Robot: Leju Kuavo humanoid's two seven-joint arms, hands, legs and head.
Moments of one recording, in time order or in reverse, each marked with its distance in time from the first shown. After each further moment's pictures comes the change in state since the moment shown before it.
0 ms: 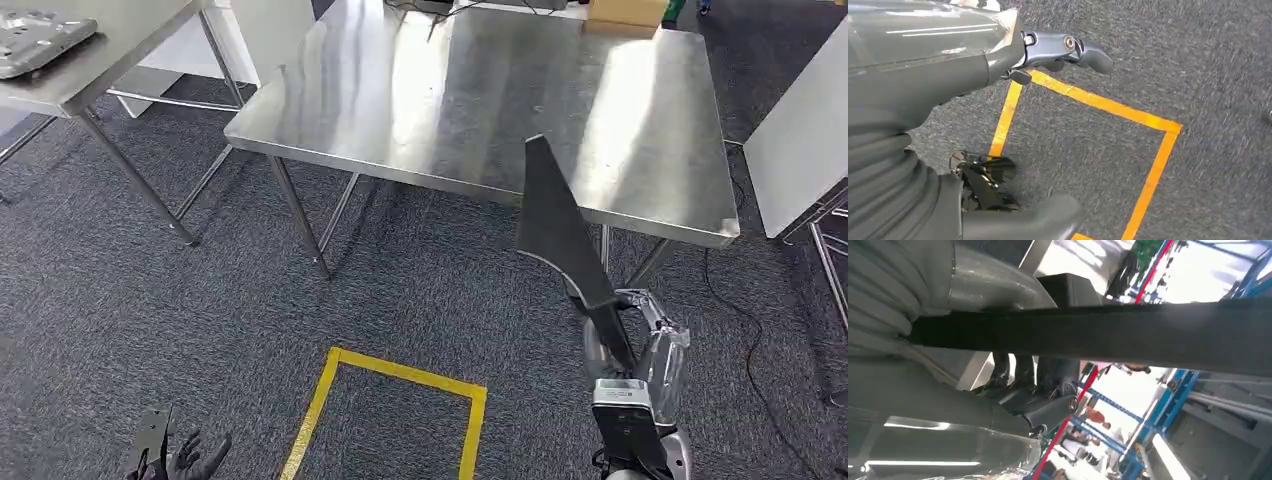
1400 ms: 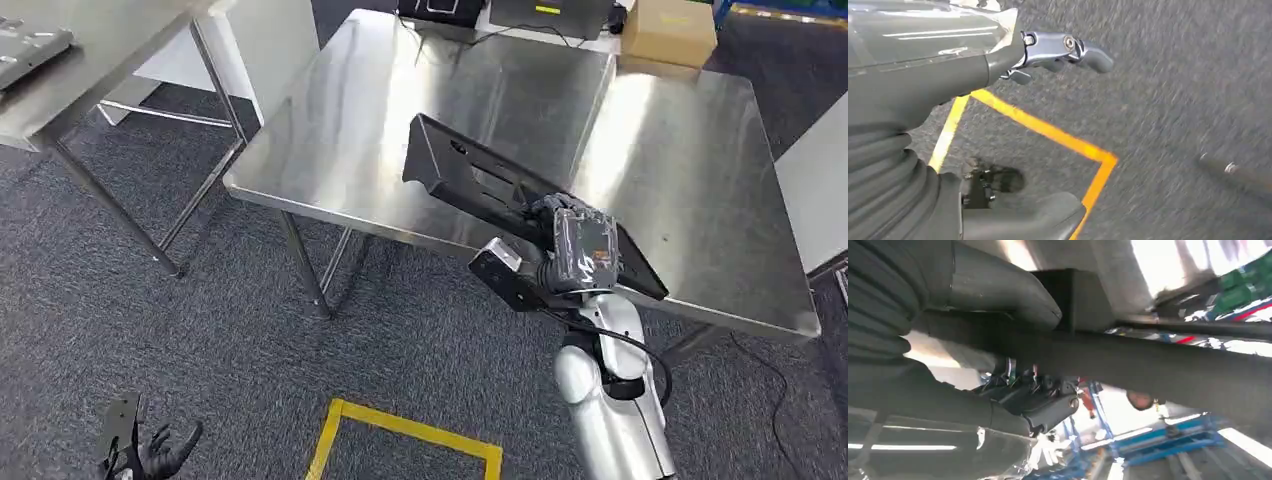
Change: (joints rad) left arm -0.068 -0.014 0.144 -0.036 -0.035 -0.010 0.057; right arm -0.494 0.000 0.077 0.379 0.616 0.241 0.338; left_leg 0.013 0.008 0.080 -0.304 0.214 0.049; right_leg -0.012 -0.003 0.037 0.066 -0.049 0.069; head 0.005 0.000
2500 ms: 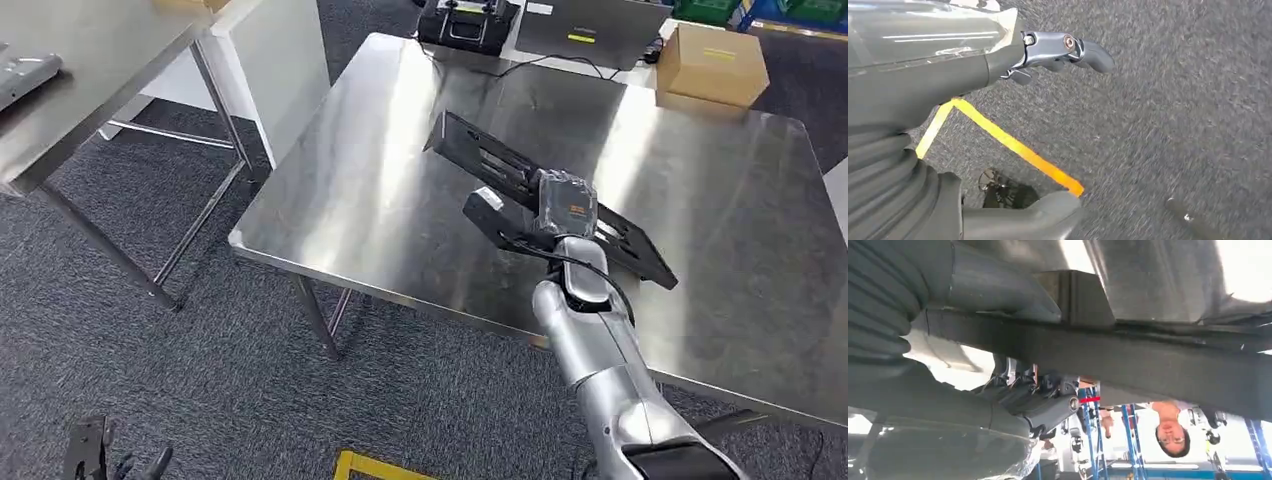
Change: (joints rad) left arm 0.023 -0.082 0.131 -0.135 -0.077 -0.014 0.070; right arm -0.359 0.017 -0.038 0.698 0.112 -0.170 0.159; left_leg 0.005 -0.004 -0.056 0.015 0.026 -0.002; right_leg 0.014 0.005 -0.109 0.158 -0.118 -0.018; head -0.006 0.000
